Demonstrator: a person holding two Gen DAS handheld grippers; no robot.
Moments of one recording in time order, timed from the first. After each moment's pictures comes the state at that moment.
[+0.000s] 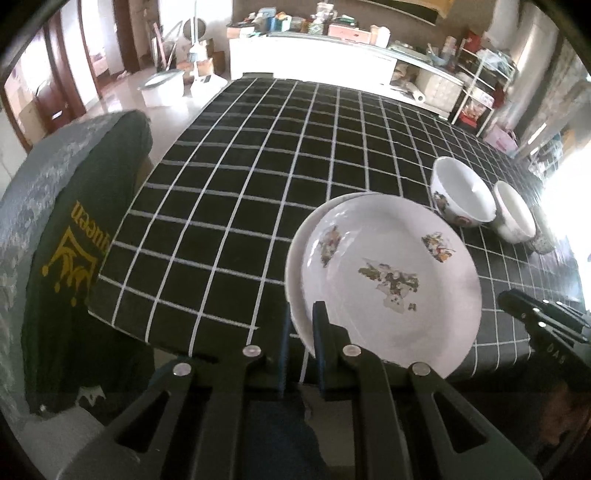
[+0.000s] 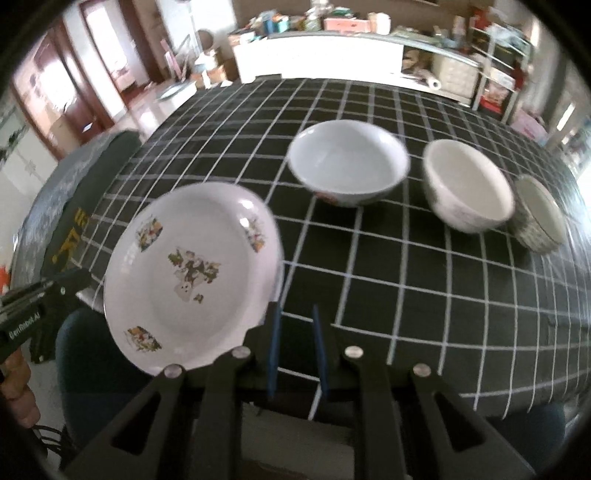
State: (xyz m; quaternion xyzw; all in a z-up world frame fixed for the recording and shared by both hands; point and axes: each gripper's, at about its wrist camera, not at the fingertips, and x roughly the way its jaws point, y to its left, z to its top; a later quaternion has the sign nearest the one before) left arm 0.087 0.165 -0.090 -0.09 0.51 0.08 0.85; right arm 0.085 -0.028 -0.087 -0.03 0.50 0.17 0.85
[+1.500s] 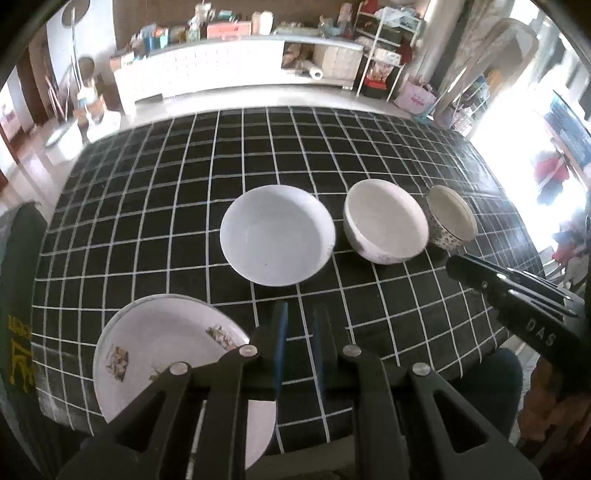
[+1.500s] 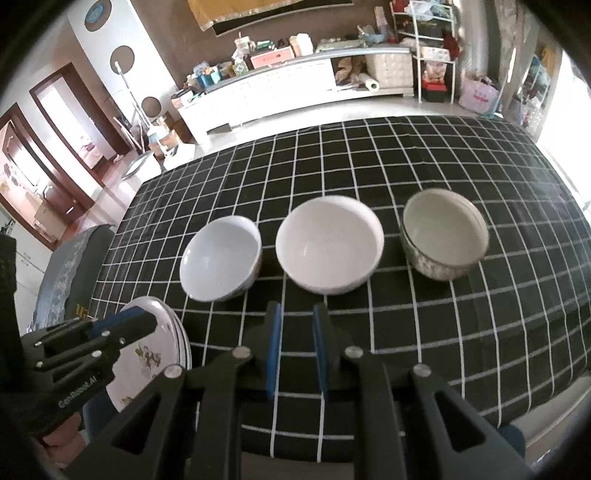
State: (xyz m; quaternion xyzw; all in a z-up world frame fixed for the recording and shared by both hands) left arm 0.222 -0.001 -0.057 -0.04 0.53 -0.08 0.84; right arm 0.167 -0.153 -0.037 0.08 0.49 0.14 0.86
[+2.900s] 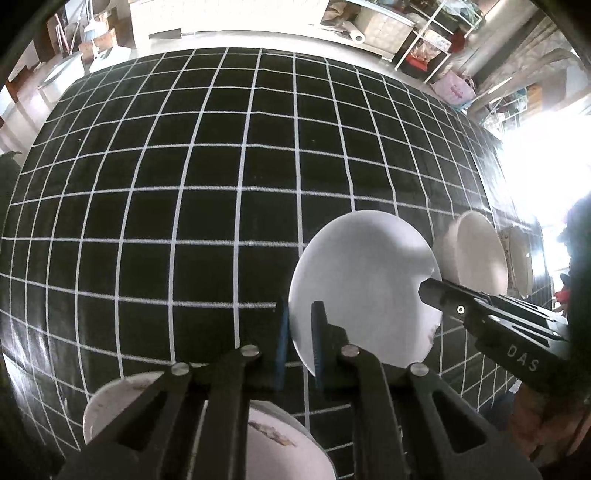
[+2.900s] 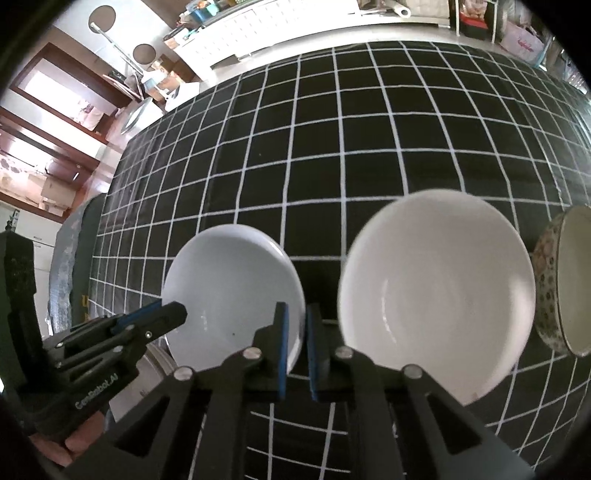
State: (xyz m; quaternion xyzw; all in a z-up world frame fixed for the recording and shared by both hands) left arm 0.317 0.061 -0.126 -0.10 0.61 -0.06 0.79; right arm 0.271 -0.094 -0.107 0.09 0.60 0.19 0.77
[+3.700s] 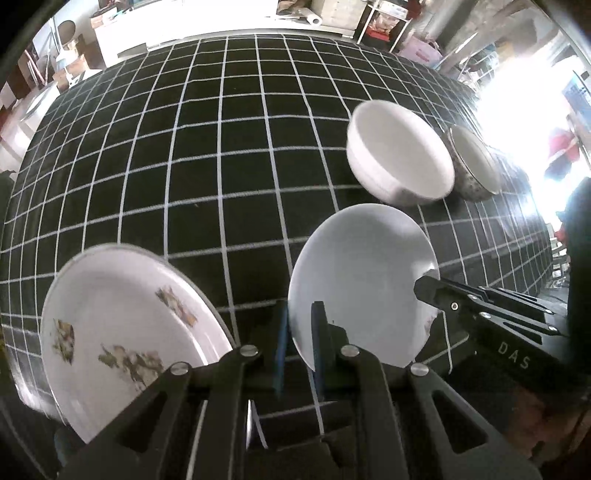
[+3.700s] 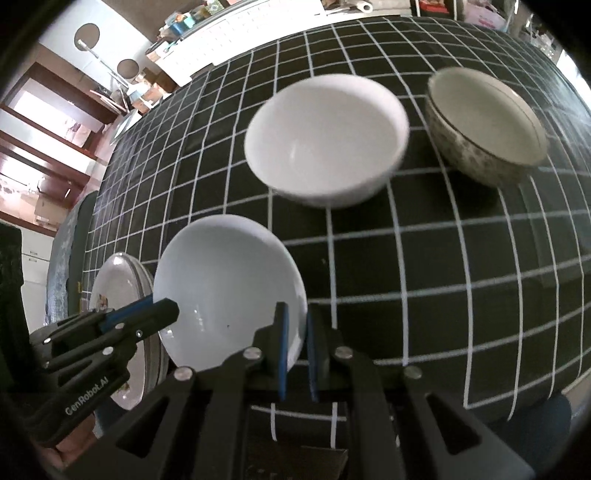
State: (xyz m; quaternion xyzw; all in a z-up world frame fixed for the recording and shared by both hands) left arm 0.227 -0.014 -0.120 -0.04 0.61 -0.10 0.78; right arm 0.174 -0.179 -0.108 0.12 0.60 0.15 0.77
